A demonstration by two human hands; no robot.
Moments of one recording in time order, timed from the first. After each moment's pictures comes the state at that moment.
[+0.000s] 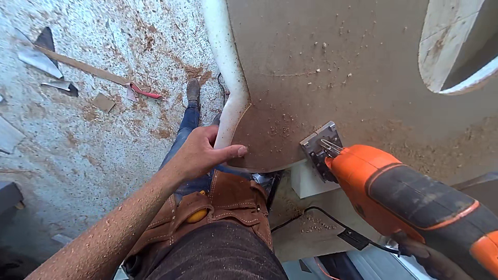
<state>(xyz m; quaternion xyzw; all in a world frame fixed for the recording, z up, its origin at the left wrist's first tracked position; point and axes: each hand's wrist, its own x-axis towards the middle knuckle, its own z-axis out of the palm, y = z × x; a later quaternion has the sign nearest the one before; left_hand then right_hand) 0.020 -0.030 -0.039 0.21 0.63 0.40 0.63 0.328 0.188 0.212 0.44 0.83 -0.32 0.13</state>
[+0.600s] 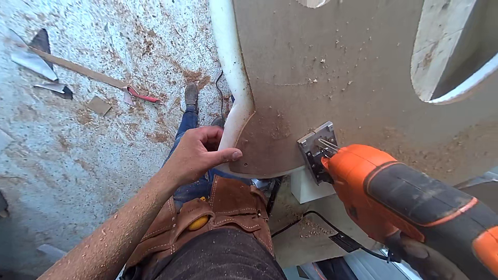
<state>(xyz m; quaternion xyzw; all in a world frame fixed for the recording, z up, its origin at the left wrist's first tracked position) 0.008 -0.037 -0.045 0.19 0.59 0.48 0.62 0.323 0.185 0.210 0.44 0.82 -0.33 0.13</state>
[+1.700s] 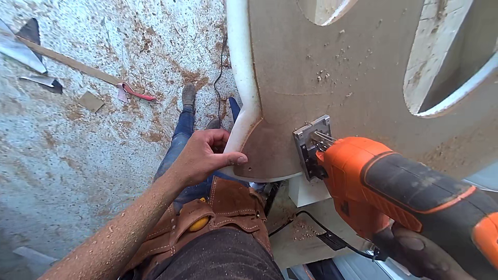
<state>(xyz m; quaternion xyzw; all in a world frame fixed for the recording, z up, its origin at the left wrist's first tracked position) 0.007 -0.035 -0.050 0.17 0.57 0.50 0.63 0.286 0.185 0.200 0.48 0.75 -0.44 0.09</state>
